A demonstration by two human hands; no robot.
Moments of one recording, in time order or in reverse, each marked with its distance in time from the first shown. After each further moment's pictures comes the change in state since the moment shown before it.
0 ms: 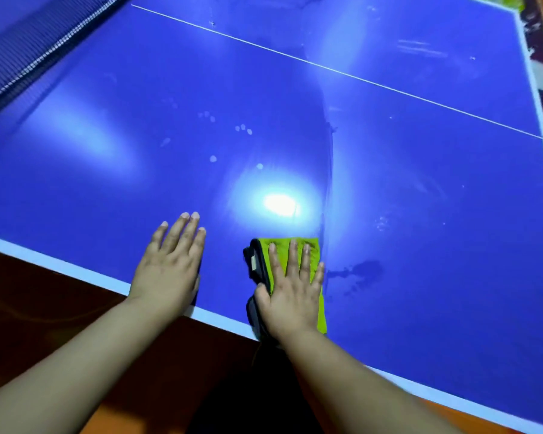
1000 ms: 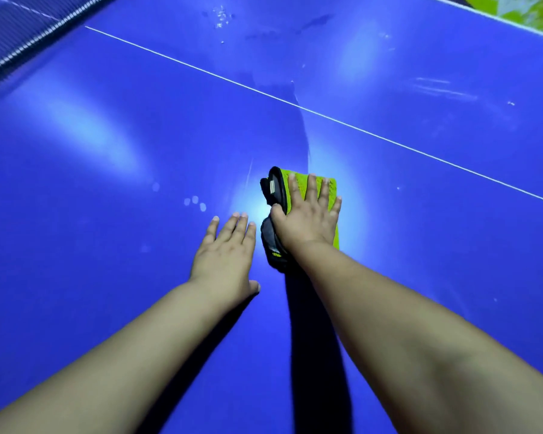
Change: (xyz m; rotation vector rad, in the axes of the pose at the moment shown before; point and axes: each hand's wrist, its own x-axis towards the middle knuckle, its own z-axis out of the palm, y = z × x) left_hand 0.298 0.079 -0.015 -0.144 -0.244 -0.064; right_hand 0.371 0.074 -0.073 0.018 0.043 0.013
